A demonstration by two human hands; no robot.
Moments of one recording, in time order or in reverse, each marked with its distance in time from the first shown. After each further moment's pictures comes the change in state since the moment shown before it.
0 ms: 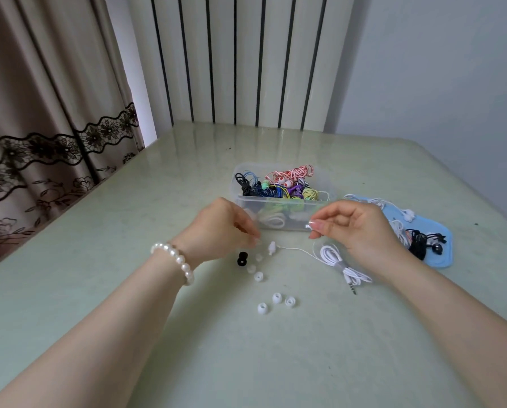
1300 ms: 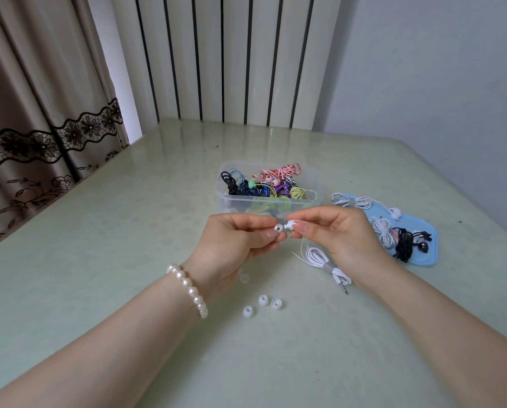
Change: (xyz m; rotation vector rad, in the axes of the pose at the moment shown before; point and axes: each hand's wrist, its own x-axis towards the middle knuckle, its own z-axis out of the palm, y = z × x) left_hand -0.015 0.023 0.039 -1.069 0.002 -0.170; right_hand -0.009 -0.008 0.011 0.130 -0.020 -0.044
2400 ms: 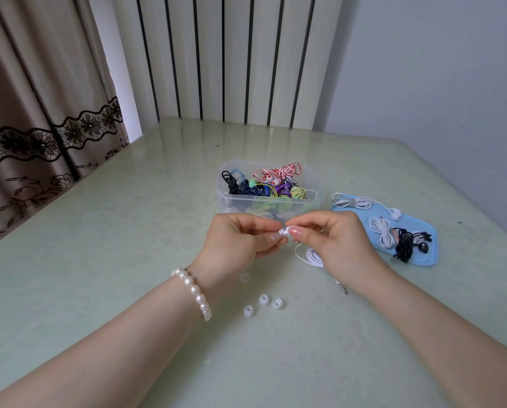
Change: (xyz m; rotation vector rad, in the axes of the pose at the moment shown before) left_hand -0.004 -0.002 0.004 0.131 0.005 0.072; right_hand -0.004 0.003 0.006 -0.287 0.049 0.019
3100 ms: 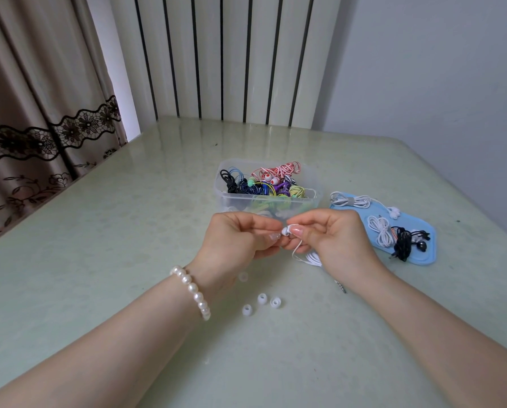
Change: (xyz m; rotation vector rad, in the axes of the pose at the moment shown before) left_hand -0.002 0.002 0.001 0.039 -0.018 -0.027; right_hand 0.002 0.003 0.004 0.138 0.026 0.101
